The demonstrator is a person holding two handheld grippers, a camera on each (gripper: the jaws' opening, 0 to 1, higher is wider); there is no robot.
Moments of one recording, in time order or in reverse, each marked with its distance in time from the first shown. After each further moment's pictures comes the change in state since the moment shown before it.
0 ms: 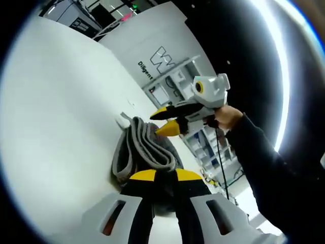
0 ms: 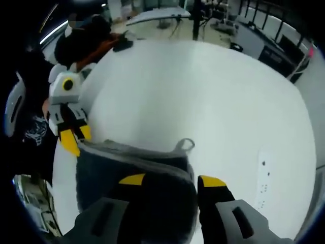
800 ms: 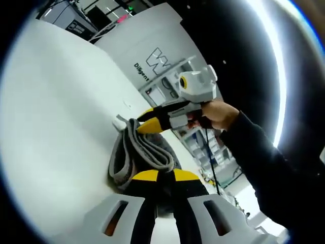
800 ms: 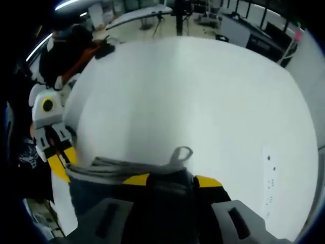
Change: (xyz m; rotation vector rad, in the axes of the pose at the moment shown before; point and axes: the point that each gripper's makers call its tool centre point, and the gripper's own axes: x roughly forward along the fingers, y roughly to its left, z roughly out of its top) left arm 0.004 -0.003 0.001 0.024 -0.010 -0.025; right arm 0.028 0.001 0.001 0.103 0.033 -0.050
